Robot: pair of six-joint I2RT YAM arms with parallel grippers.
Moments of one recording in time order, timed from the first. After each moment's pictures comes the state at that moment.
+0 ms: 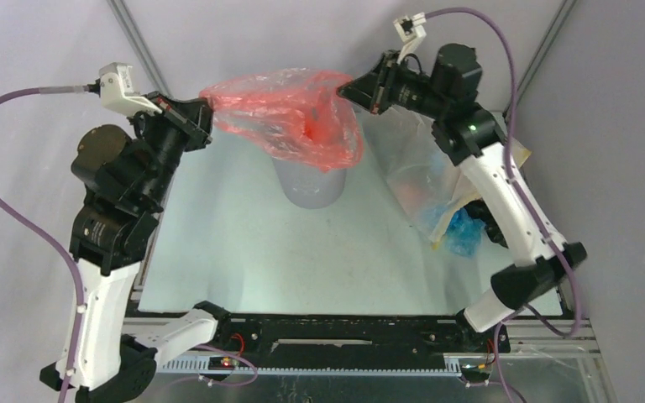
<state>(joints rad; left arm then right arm) -0.42 1.01 1.72 -0.58 -0.18 -0.46 0.47 1.55 1.89 -0.27 -0.60 0.51</state>
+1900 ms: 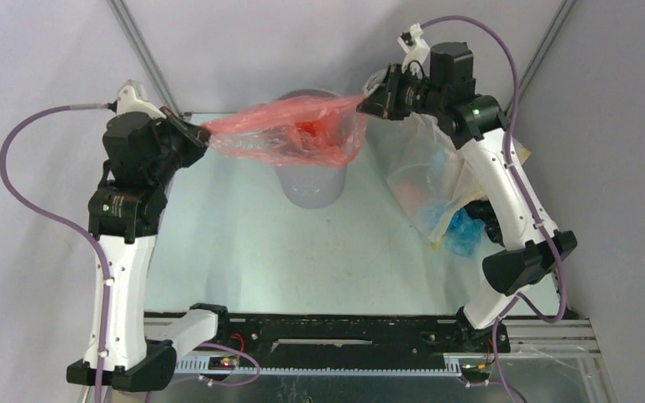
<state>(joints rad) -0.12 1.07 1.64 -0.81 -0.06 -0.66 0.38 1.69 2.06 -0.68 -0.53 0.47</state>
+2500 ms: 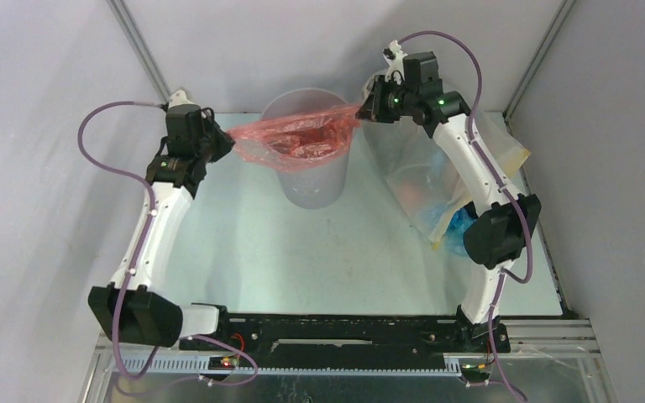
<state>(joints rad) -0.09 1.27 1.35 -0.54 -0.10 -0.63 0.36 1.90 2.03 -0.64 -0.39 0.41</state>
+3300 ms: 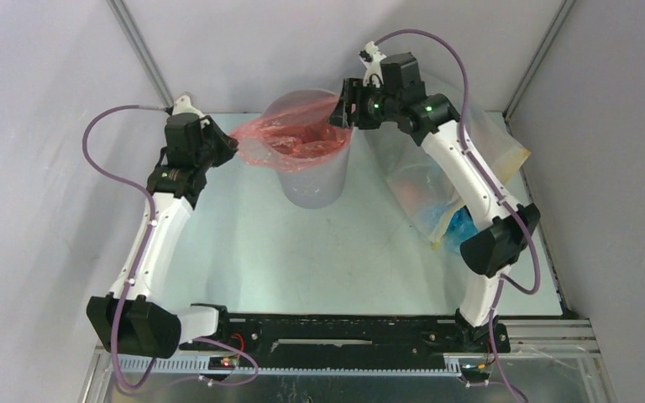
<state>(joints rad) -0.09 1.23 1.25 -0.43 -0.01 -0.57 0.50 1.85 2.08 -0.70 -0.36 0.44</state>
